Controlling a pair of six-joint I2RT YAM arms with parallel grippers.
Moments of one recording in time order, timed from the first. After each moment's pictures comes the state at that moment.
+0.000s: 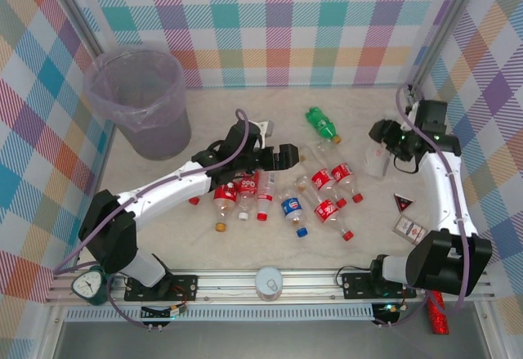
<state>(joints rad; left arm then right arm) -0.76 1.54 1.17 -0.15 0.26 -0.72 -0.18 1.30 1.22 -0.72 -0.44 0.44</state>
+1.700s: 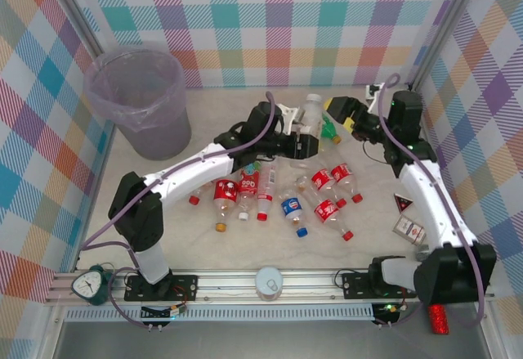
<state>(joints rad) -0.76 1.75 1.49 -0.25 0.39 -0.57 0.07 1.20 1.11 -0.23 -0.70 0.74</state>
